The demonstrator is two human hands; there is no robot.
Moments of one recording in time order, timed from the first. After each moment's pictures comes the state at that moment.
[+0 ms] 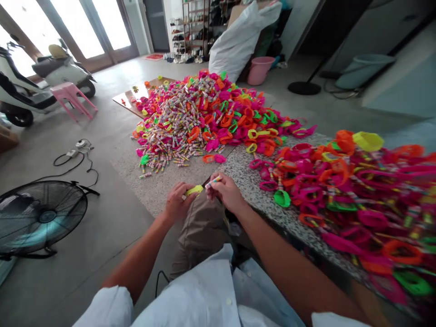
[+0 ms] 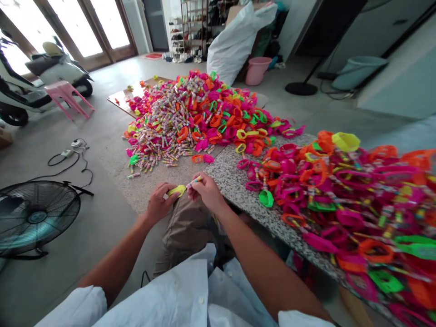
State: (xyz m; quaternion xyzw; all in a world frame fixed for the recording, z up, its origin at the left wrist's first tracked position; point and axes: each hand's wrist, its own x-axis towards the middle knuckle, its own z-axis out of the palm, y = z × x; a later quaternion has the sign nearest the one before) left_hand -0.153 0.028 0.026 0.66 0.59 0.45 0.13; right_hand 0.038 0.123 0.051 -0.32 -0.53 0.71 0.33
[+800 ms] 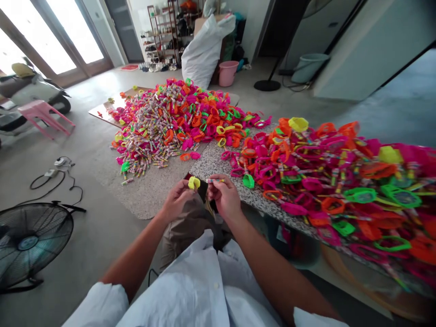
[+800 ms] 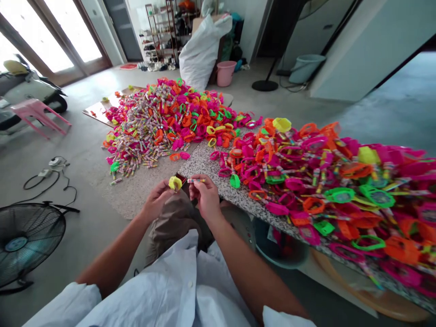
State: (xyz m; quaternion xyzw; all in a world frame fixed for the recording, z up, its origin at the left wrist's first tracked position) left_hand -0.074 0.032 0.059 0.48 0.45 0.54 0.53; right_hand 0.102 0.070 0.058 -0.35 -0.33 0.67 0.56
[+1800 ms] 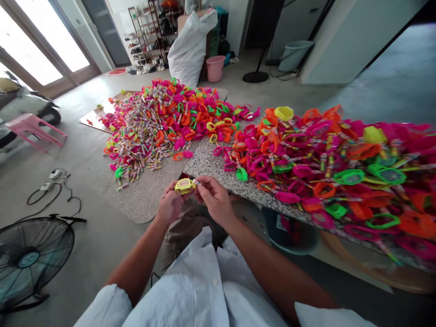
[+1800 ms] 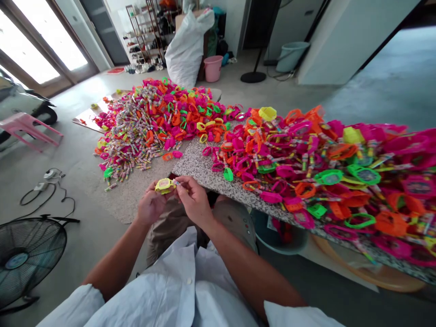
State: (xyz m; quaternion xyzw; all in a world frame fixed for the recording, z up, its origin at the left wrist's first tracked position) left_hand -0.059 0.031 0.066 0.34 0.38 0.60 0.62; right_hand 0.104 0.044 0.070 -0.34 -0.47 0.61 0.54
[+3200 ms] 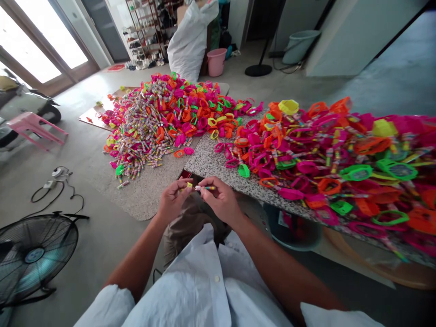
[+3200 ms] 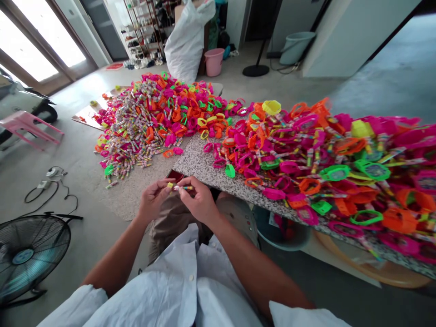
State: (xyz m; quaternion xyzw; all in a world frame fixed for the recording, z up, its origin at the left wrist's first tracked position) left_hand -0.072 0.028 0.061 0.61 0.49 0.51 0.36; right_hand 0.119 0.042 0.068 -0.37 -0.57 0.53 0.50
